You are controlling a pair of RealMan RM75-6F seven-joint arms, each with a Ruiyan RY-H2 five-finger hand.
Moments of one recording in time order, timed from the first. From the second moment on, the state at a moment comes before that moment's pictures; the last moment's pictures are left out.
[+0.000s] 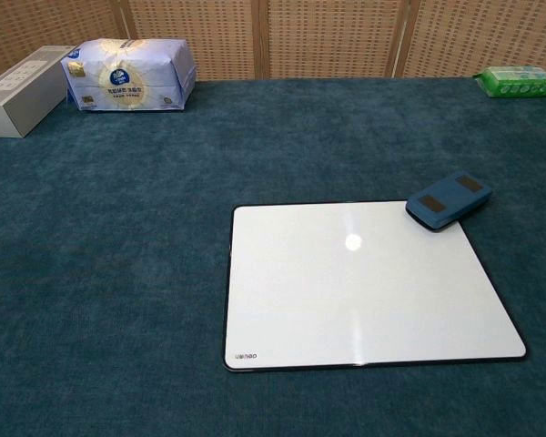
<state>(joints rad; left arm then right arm) 0.00 -1.10 0.02 -1.74 1.46 1.54 -0.01 0.14 -1.14 0.00 -1.73 -1.30 1.60 -0.25</state>
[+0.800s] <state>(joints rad) 0.01 -1.11 -0.01 -1.76 1.50 1.58 0.01 0.11 -1.16 0.02 -1.71 -1.36 1.52 -0.21</state>
